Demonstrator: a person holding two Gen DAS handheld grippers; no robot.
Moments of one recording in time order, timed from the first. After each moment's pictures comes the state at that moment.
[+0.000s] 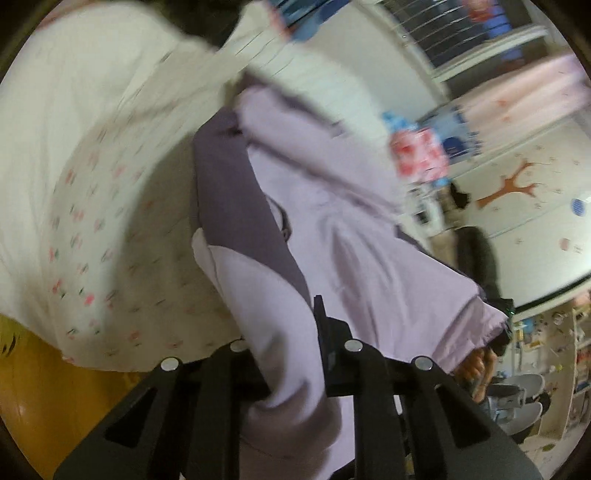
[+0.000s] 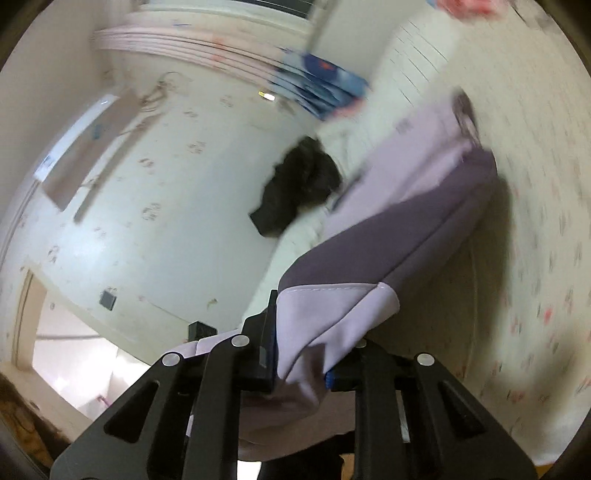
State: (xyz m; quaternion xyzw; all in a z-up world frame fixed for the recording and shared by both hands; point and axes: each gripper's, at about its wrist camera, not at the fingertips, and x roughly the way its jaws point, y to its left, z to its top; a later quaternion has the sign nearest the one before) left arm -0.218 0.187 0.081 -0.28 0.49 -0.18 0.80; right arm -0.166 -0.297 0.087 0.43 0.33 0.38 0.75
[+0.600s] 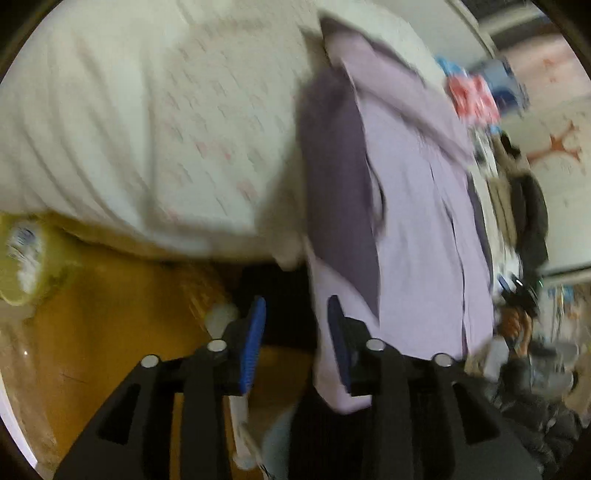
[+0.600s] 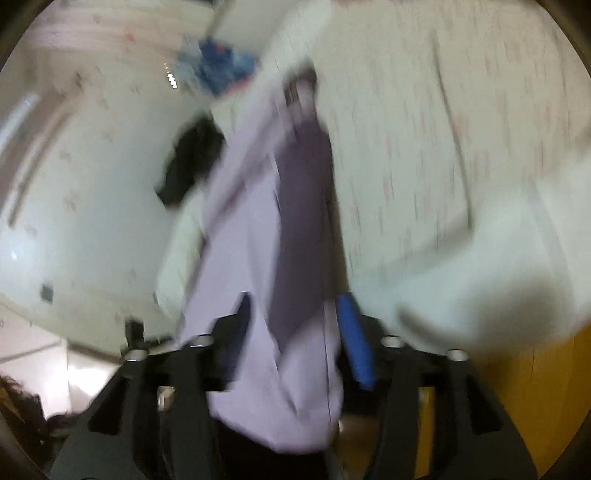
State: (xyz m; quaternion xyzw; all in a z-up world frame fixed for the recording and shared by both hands) left arm -0.299 0.268 0.022 -0.21 0.60 -0.10 0.77; right arm -0.268 -0.452 -0.001 0.40 0.45 0.24 0.76
